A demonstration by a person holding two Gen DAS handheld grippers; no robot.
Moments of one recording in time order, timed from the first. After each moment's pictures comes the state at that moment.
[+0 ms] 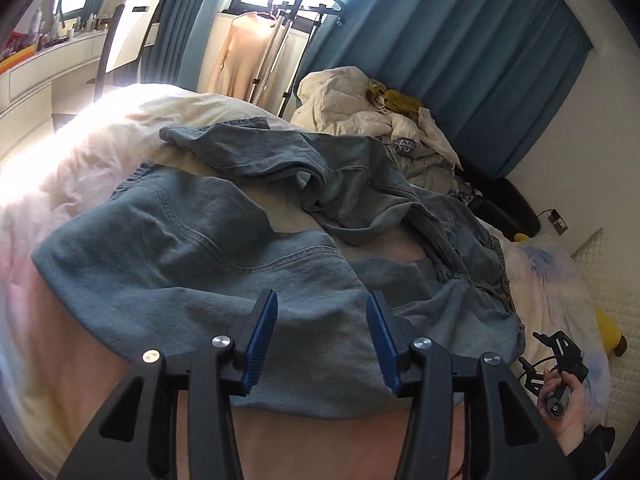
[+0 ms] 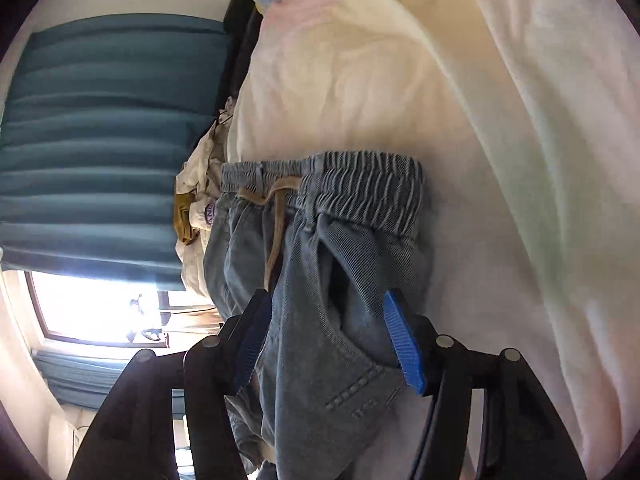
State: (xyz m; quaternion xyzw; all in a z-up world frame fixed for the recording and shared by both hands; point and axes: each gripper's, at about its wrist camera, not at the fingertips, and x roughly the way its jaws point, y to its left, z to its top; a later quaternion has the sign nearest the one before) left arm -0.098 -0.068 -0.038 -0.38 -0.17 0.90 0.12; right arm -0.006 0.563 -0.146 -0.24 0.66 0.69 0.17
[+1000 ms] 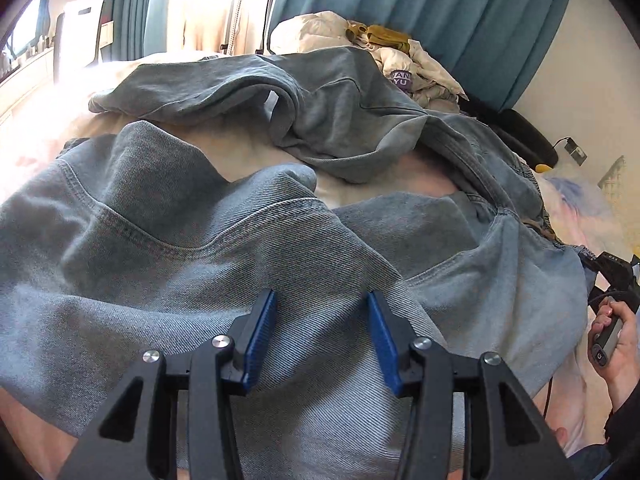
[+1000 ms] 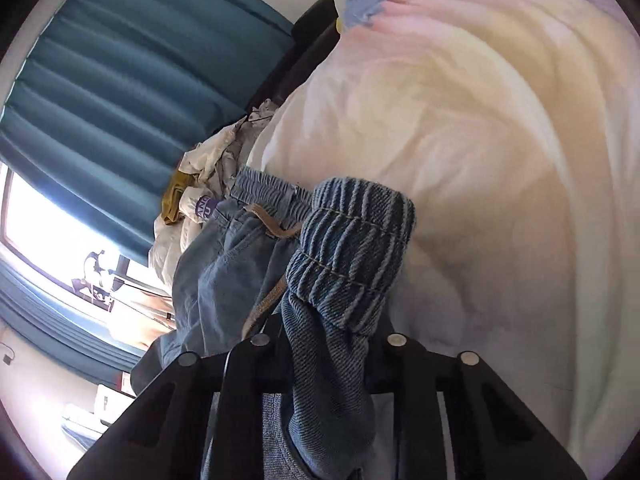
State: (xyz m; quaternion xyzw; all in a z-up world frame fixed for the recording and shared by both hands) left arm -0.142 -0.014 -0.120 -0.44 -0.08 0.89 0.13; right arm -0.093 0.558 -0.115 -0.24 0.49 0.82 0.19
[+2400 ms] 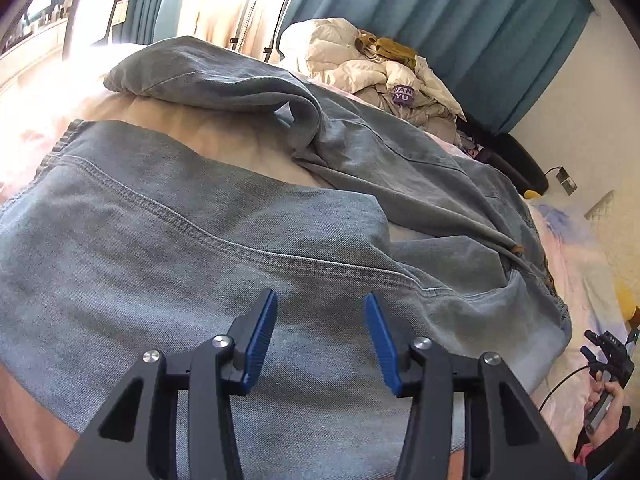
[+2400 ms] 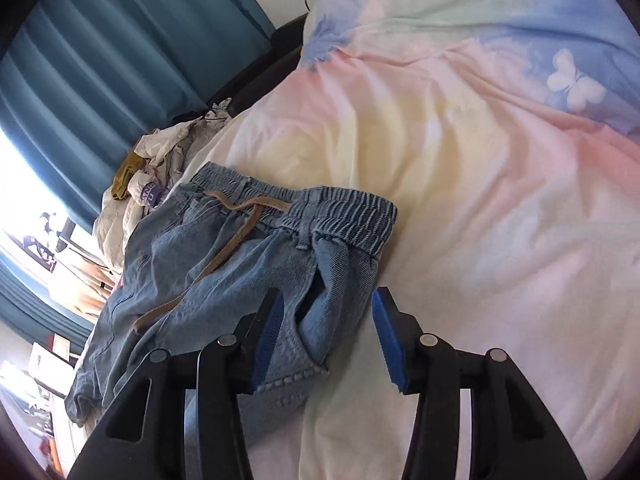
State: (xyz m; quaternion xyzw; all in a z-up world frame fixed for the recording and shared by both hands) left arm -0.136 -0.040 -0.107 -0.44 -0.16 0.87 0.14; right arm 0.042 0.611 -0.069 -0.32 0.37 0.83 0.26
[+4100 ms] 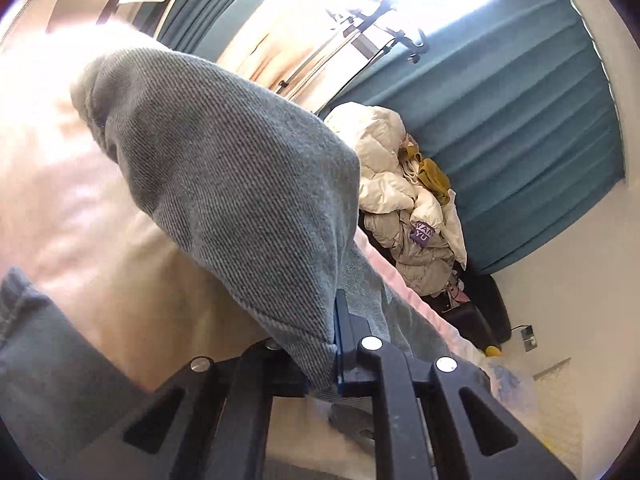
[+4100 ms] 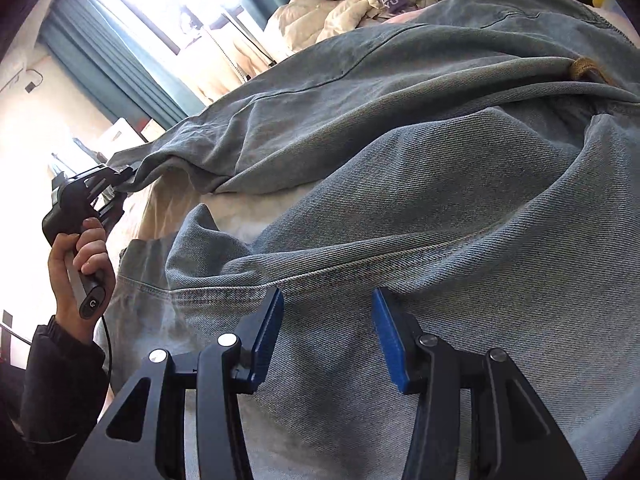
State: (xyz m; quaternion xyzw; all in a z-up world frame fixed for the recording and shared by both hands) left arm -0.350 -0.138 -0.087 -0.34 -0.34 0.87 0.10; right arm -0.150 0.242 -0.129 -0.45 0.24 0.85 -0.08
